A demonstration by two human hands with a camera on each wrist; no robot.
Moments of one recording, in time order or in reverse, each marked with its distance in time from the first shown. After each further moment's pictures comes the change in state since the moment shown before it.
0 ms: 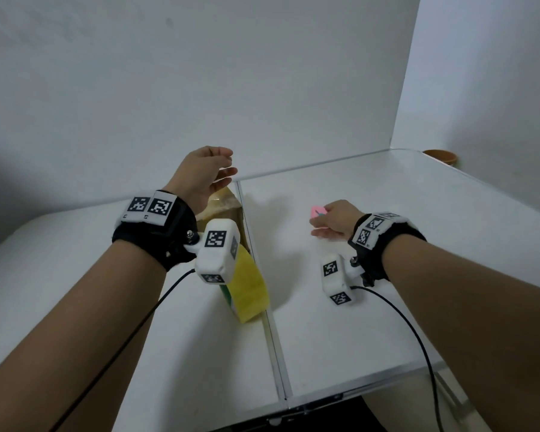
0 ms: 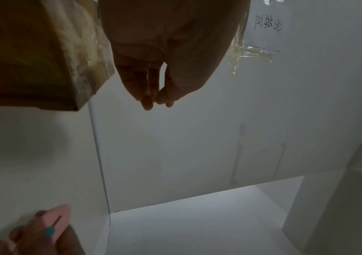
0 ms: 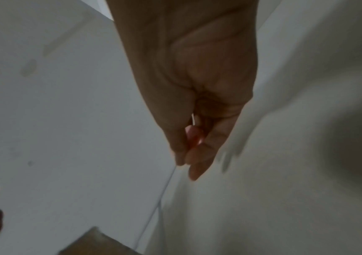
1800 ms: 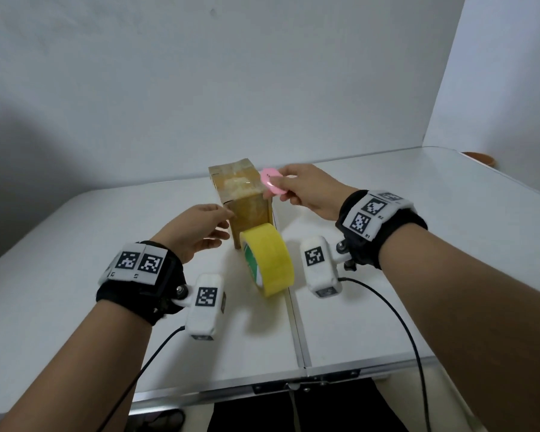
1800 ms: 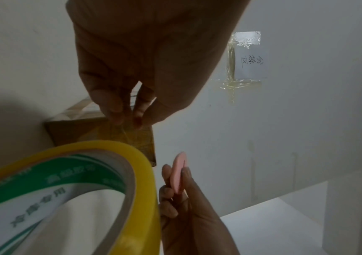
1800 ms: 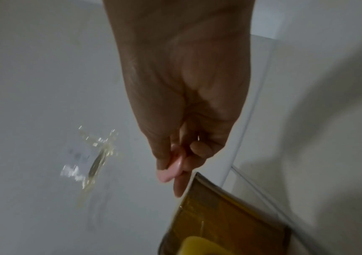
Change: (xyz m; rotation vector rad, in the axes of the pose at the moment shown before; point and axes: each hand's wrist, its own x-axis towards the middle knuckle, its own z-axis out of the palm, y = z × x) left_hand -0.082 -0.056 -0.063 0.279 -0.049 -0.274; right_hand -0.071 -0.077 0.061 0.070 -0.286 -0.426
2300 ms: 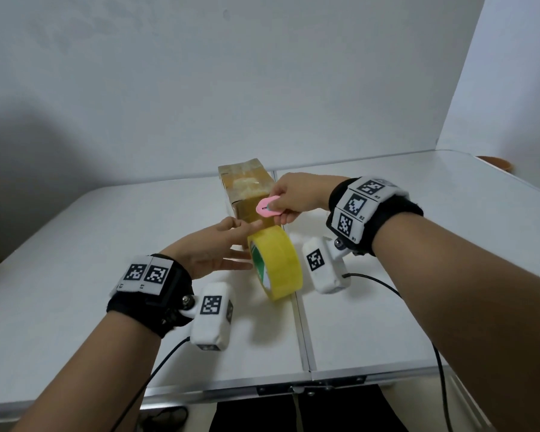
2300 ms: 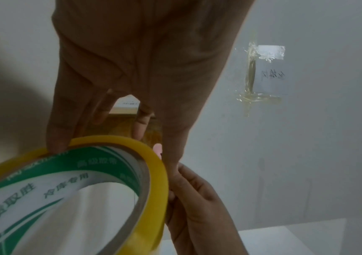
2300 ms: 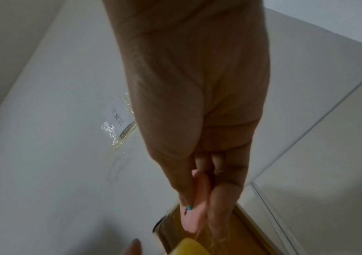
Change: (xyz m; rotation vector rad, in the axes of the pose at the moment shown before) left_hand -0.010 -0.018 0.010 -0.125 -0.261 -0.119; right_hand 0.014 -0.015 0.014 -0.646 -0.324 0.038
